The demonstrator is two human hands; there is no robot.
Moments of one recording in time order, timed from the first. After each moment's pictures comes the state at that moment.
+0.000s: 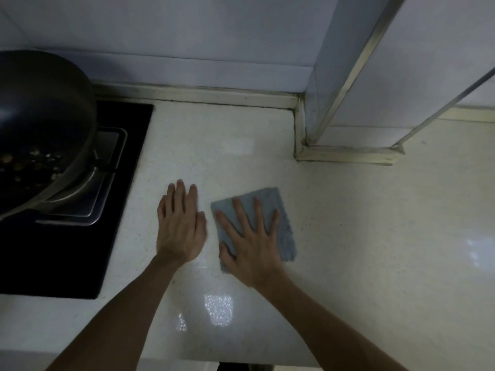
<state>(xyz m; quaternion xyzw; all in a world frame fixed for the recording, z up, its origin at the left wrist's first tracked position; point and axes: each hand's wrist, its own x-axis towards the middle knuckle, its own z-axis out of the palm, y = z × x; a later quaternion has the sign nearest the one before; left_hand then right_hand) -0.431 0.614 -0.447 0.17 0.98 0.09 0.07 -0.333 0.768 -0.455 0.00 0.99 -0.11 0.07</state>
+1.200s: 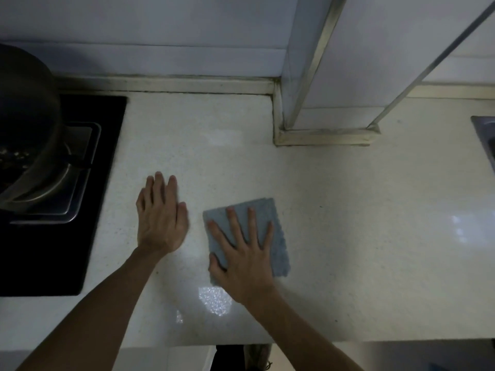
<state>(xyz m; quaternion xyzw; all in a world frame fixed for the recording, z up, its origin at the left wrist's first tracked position) -0.430 0.616 -0.449 0.18 0.98 0.07 0.06 -0.280 0.756 -0.452 0.07 0.99 -0.14 0.06</state>
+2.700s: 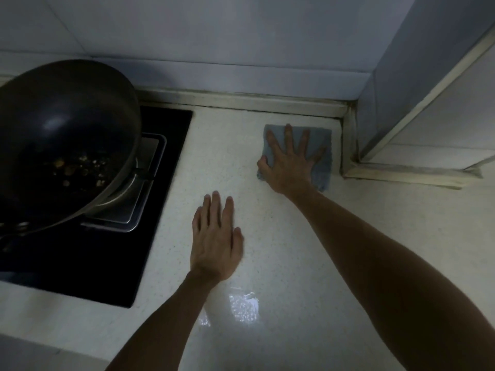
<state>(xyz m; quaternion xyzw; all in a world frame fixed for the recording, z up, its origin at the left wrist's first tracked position) -0.433 0.614 -0.452 0.17 0.98 0.08 0.07 -0.533 0.819 -0.454 0.12 0.99 -0.09 0.05</state>
